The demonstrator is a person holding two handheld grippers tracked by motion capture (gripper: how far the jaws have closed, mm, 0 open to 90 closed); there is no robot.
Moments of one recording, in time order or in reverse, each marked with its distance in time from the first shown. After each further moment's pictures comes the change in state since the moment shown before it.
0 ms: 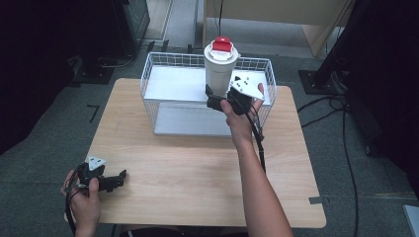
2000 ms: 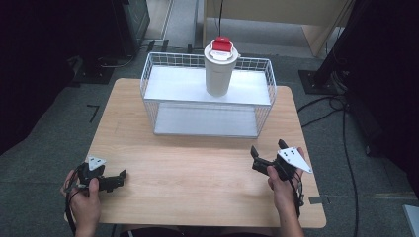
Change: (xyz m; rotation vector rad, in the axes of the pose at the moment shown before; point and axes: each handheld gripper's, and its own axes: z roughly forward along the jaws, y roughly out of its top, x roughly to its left) left arm 0.000 0.000 0.000 0.000 -0.001 -0.002; right arm -0.070 -0.127 -0.161 0.125 -0.157 0.029
